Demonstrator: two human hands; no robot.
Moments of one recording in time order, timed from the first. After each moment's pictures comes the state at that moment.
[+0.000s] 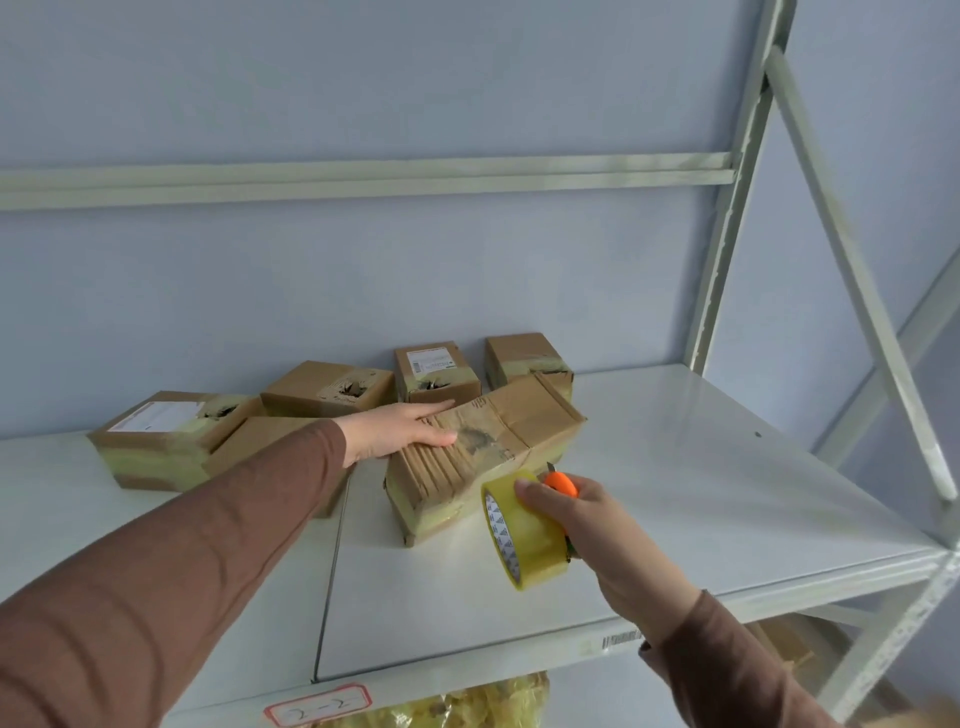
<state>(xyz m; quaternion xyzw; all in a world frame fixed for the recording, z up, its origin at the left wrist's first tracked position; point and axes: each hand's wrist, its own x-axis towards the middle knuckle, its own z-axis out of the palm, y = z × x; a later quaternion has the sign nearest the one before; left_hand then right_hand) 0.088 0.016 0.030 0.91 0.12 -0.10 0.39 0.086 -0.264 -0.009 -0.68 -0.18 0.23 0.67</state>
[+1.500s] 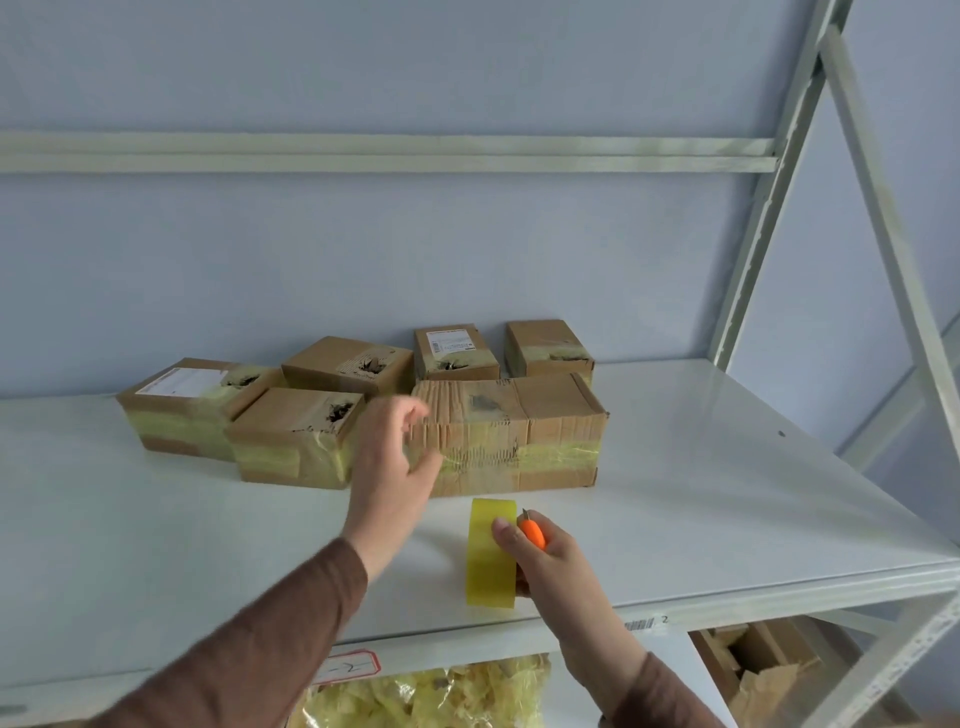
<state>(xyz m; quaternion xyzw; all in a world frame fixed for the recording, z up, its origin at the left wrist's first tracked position) 0.022 -0.035 -0.042 0.84 0.10 0.43 0.31 0.045 -0.237 -0.062 -0.68 -0.18 0.22 0.67</state>
